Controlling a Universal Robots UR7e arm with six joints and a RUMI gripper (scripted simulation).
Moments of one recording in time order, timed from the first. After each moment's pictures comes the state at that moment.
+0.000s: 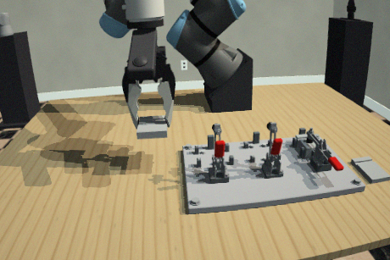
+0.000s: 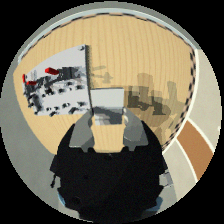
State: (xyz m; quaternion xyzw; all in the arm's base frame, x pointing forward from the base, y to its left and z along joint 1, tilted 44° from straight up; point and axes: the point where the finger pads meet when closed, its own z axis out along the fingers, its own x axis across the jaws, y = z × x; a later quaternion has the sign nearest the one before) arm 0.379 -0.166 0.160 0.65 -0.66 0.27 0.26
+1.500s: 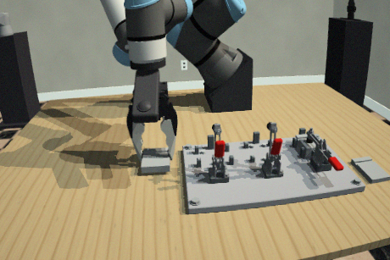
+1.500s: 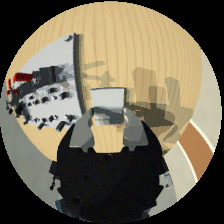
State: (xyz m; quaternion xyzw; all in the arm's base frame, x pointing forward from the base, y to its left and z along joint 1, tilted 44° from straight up) arm 0.379 -0.222 0.103 0.65 -0.66 0.27 0.26
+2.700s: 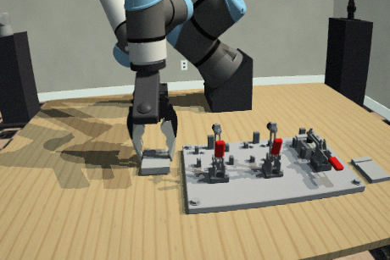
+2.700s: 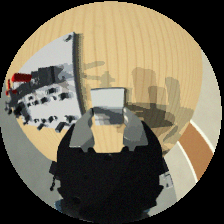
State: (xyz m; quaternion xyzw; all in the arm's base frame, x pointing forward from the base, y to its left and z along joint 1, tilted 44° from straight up) arm 0.379 -0.224 0.101 0.65 -0.66 0.27 0.26
